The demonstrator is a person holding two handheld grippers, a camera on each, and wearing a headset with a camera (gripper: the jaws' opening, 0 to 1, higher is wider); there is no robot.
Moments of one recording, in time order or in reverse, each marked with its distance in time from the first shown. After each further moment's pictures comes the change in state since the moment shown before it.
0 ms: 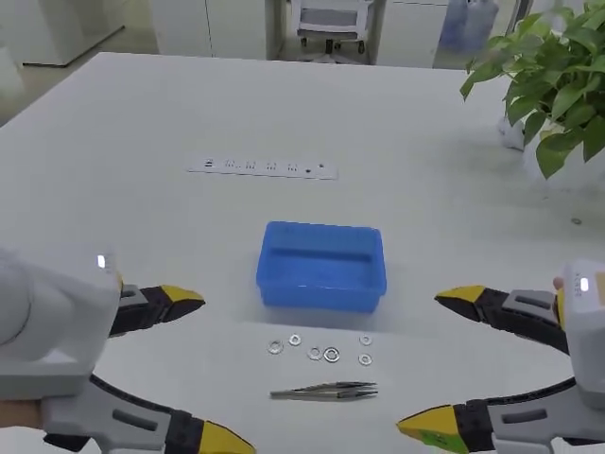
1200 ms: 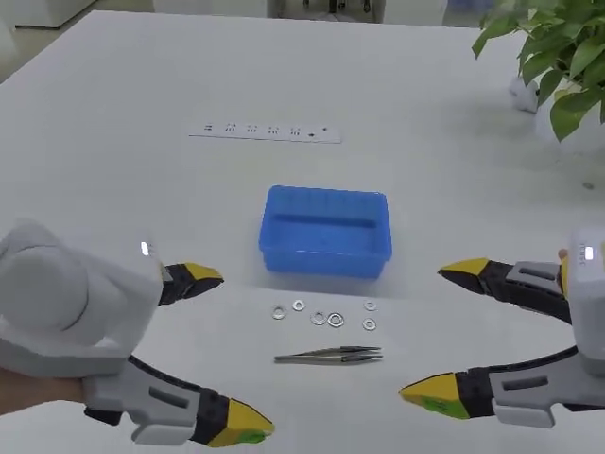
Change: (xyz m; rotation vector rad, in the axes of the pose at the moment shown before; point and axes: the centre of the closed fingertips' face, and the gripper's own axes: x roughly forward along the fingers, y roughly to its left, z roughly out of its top) left arm 0.027 -0.005 -0.008 0.063 0.025 0.005; right arm 0.010 0.001 -0.012 0.006 0.027 0.014
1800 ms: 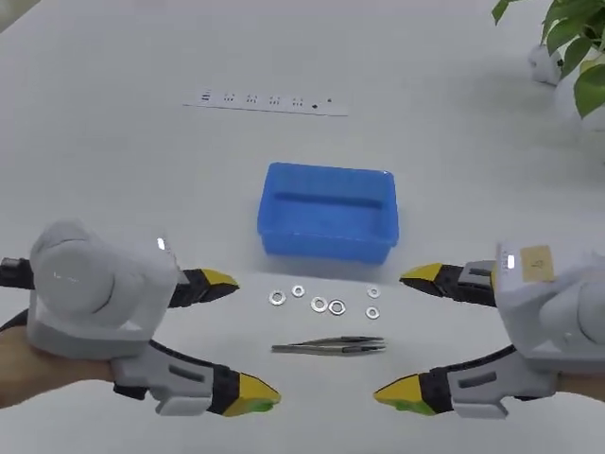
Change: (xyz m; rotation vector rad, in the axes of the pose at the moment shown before) left arm 0.039 0.019 -0.034 -0.116 0.031 -0.076; right arm 0.054 0.004 -0.027 -0.096 0.119 0.143
